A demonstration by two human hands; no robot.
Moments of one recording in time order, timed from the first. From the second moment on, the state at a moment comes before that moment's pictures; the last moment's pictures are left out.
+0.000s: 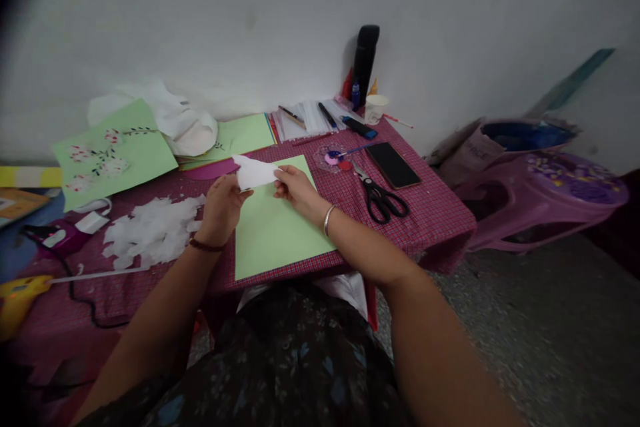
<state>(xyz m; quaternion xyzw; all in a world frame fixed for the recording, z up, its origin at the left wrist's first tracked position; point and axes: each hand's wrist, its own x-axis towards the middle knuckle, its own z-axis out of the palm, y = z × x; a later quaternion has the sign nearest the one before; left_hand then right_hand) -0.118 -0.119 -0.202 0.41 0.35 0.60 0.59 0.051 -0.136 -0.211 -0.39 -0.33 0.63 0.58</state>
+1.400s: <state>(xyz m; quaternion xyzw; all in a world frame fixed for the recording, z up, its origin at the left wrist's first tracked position) -0.132 -0.115 -0.189 0.43 0.38 0.66 0.49 0.062 -0.142 -0.198 -0.38 -0.43 0.59 0.57</state>
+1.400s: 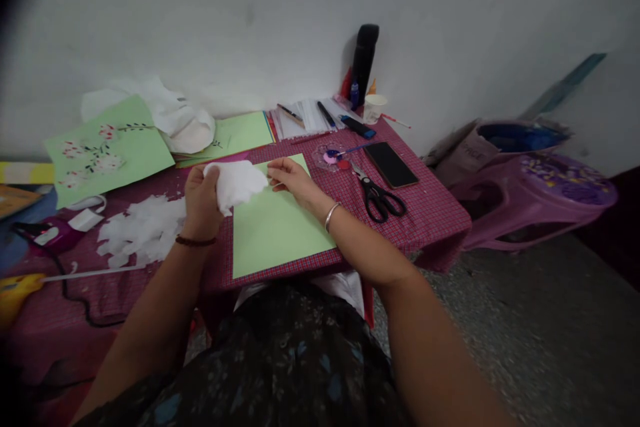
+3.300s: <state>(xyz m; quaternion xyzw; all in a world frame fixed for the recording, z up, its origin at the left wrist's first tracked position) -0.123 -0.110 -0.195 0.38 0.32 0.55 0.67 0.043 -0.139 -0.219 -0.34 -0.39 0.67 0.53</state>
